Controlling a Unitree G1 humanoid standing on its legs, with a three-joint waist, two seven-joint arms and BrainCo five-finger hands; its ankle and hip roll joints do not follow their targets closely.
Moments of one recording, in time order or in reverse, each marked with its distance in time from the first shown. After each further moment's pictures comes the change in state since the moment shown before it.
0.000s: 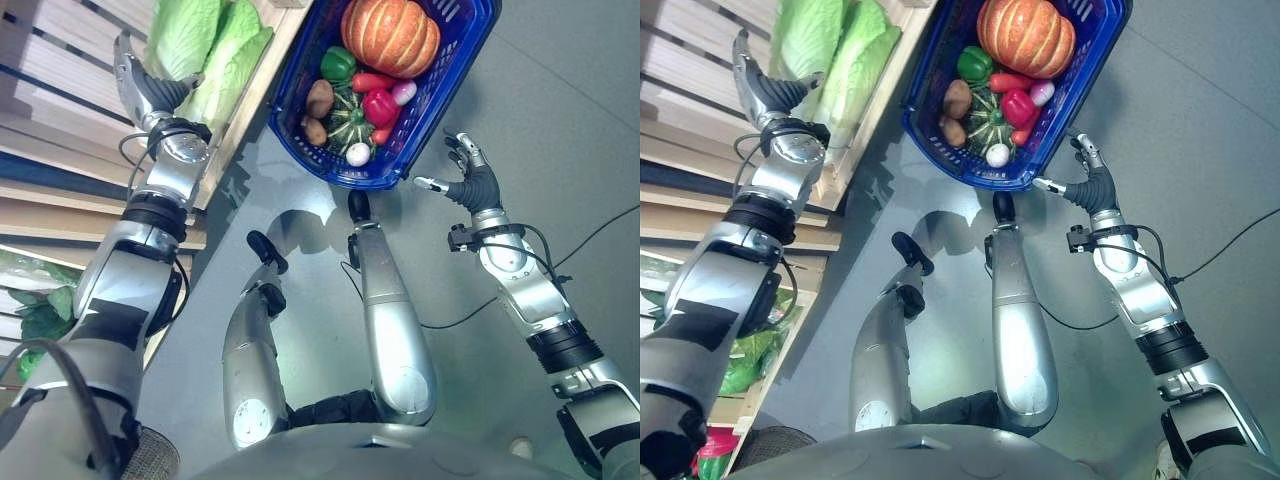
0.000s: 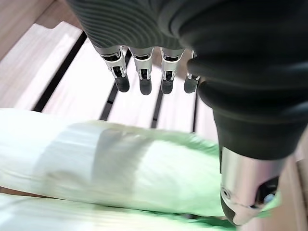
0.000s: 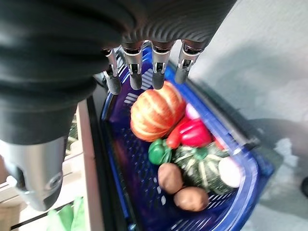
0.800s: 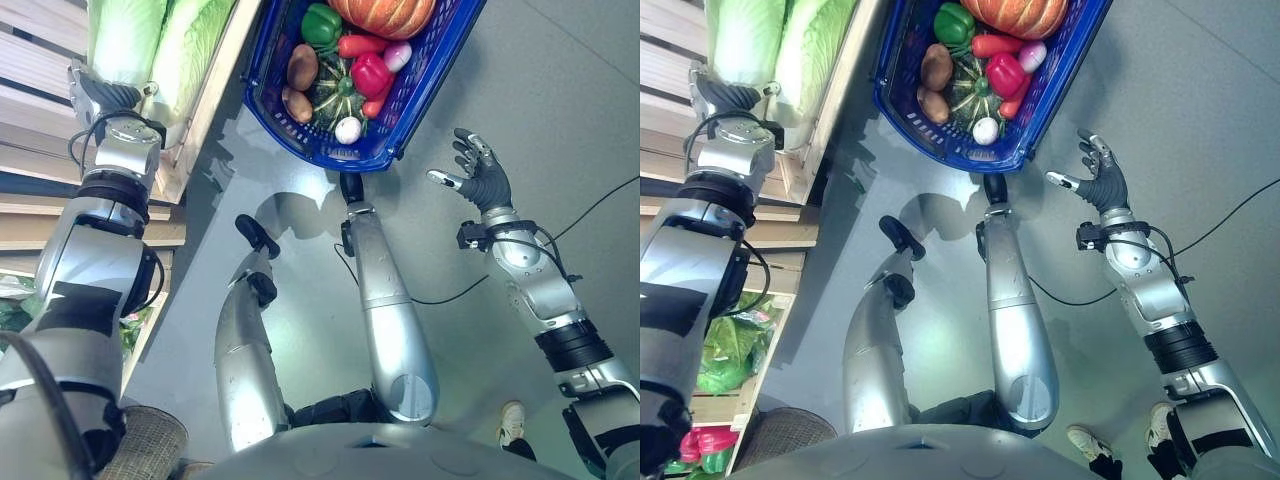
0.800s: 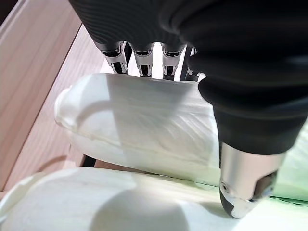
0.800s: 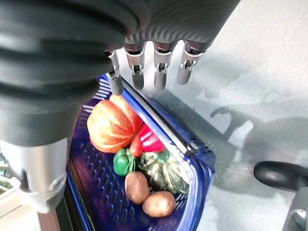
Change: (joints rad) left arm -0.095 0.113 -0.026 0.199 -0.193 0.054 -0.172; right arm -0.023 -0.010 -0.033 0.002 0.136 0.060 0.057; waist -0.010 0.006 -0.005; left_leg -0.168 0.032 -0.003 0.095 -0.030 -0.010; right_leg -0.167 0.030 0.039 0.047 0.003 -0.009
